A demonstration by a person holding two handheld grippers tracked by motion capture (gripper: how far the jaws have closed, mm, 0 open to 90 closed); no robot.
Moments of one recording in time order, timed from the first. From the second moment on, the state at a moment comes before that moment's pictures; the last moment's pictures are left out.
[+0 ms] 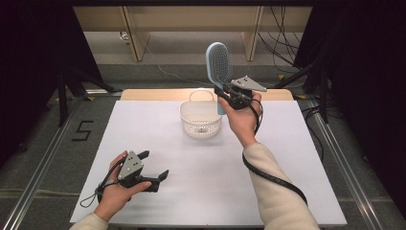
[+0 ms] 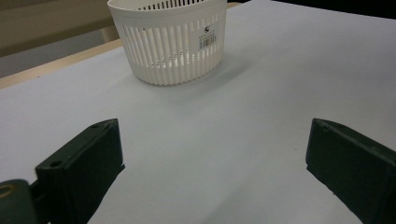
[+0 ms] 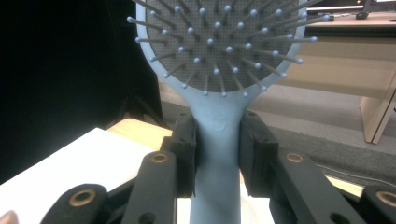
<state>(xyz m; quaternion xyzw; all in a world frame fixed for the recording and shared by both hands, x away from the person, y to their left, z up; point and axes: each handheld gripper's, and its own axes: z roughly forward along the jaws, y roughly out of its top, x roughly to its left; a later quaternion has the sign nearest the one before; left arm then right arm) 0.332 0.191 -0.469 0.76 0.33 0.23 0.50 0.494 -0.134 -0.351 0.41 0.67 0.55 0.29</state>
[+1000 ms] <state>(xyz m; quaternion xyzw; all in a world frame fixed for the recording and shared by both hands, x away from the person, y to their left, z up) 0.332 0.191 -0.469 0.76 0.33 0.23 0.51 0.503 -0.122 -0.353 0.40 0.68 0.54 0.29</state>
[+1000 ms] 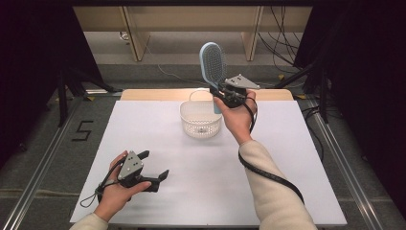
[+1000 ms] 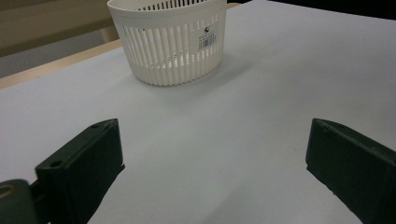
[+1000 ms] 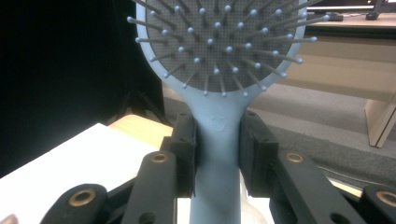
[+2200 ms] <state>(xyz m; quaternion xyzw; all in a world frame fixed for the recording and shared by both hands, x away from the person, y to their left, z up) 0.332 0.190 -0.469 0.76 0.33 0.23 0.51 0.512 -0.111 -0.360 0.39 0.69 0.54 0.29</state>
